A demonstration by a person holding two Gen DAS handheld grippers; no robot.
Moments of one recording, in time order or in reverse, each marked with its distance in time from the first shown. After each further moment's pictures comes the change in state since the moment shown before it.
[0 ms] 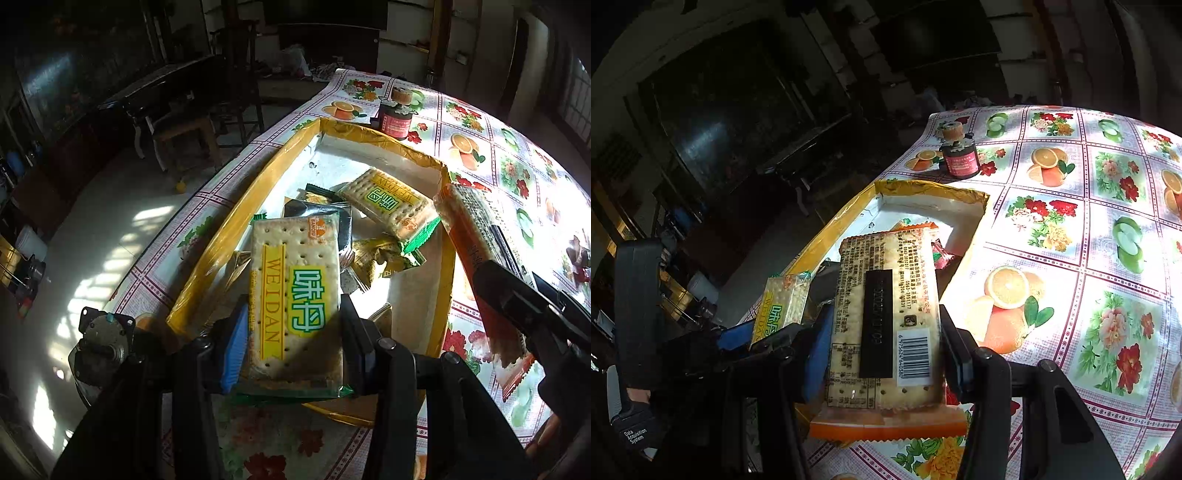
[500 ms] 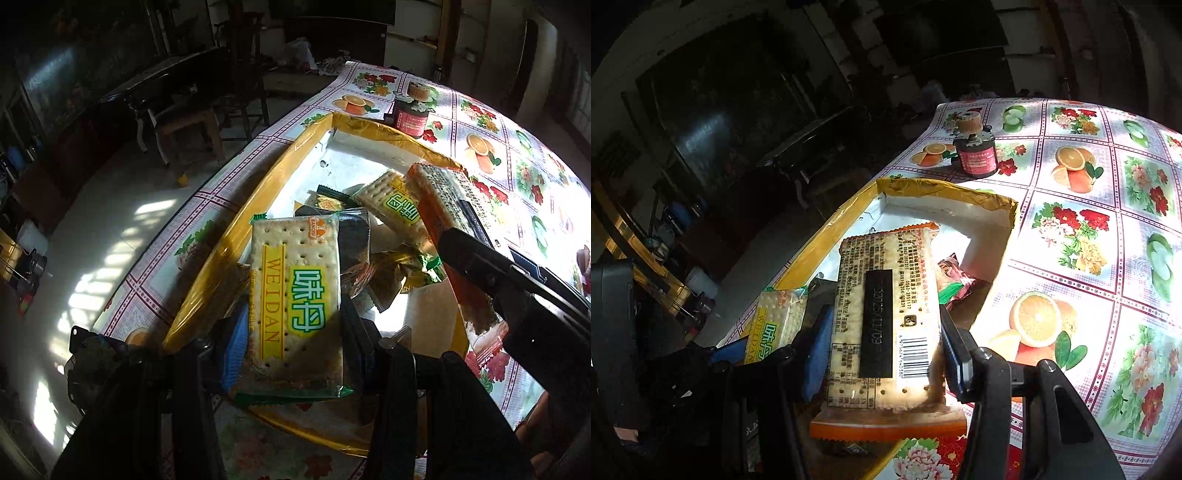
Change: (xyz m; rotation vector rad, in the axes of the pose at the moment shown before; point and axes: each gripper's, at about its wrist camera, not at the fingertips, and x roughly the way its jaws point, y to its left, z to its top) left arm 0.024 0.006 0.013 -0.013 0.034 0.013; right arm 0.043 0.002 0.017 -0.017 0.036 0.003
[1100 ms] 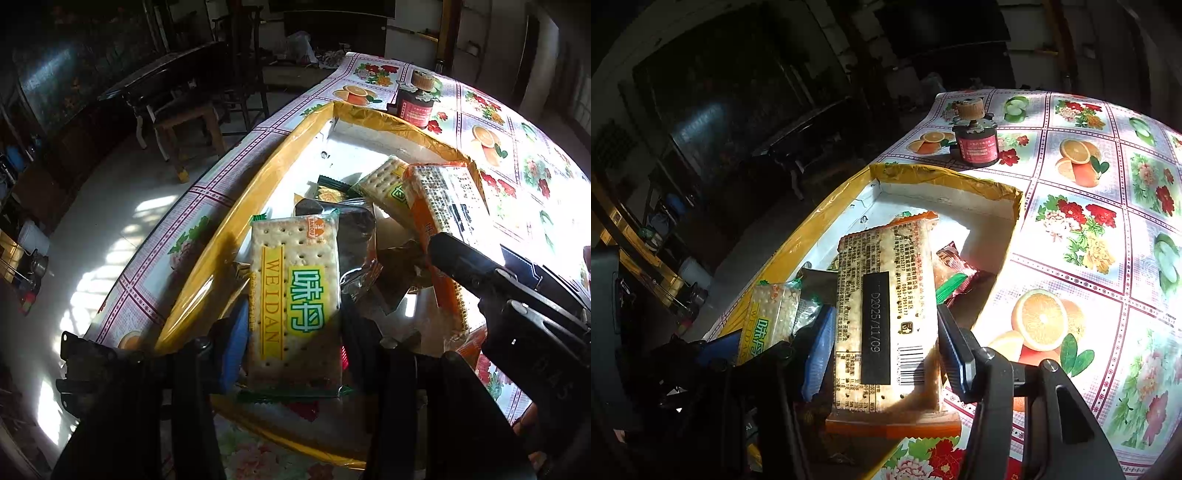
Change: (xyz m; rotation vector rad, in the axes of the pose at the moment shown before) left arm 0.011 -0.002 0.001 0.009 0.019 0.008; right arm 0.016 -0.004 -0.003 -0.026 0.035 -0.022
